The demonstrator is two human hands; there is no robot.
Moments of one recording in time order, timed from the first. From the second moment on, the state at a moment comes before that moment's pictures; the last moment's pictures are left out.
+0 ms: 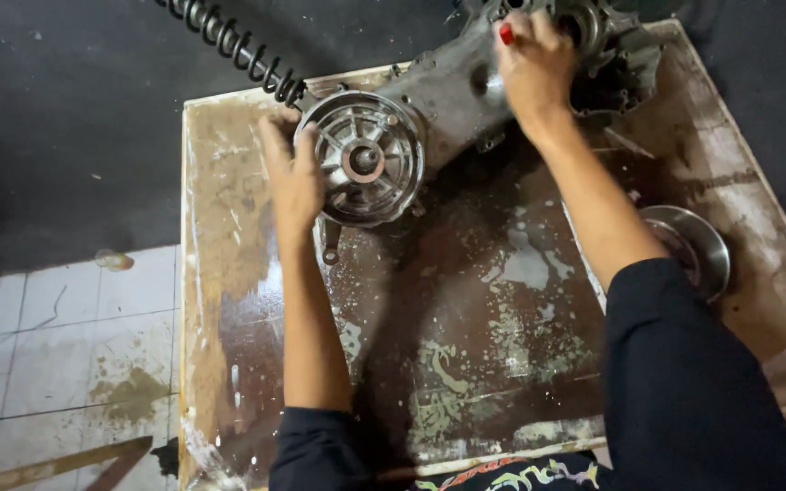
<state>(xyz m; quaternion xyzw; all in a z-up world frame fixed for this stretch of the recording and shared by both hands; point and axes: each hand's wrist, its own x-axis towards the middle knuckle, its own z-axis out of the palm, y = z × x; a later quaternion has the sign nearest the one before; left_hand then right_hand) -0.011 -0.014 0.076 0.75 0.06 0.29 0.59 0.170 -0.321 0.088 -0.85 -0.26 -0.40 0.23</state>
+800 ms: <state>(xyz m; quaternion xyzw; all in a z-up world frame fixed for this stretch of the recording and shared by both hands) -0.025 -0.032 0.097 0.76 0.06 0.38 0.53 0.187 -0.263 0.099 -0.77 -0.34 -0.28 0.46</state>
